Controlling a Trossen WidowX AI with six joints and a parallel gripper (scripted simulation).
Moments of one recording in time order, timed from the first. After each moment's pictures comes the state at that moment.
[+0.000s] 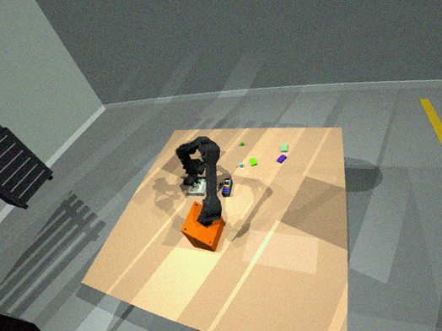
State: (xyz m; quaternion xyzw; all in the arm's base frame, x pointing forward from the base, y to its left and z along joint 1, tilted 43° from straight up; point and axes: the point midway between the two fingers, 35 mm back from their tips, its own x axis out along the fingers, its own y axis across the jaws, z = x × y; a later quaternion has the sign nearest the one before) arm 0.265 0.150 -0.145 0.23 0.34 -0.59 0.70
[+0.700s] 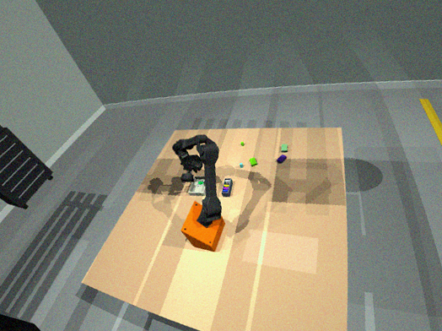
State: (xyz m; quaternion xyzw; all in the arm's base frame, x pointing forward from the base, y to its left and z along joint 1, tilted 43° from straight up) arm 0.262 0.172 -0.121 0.23 0.34 -0.58 0.70
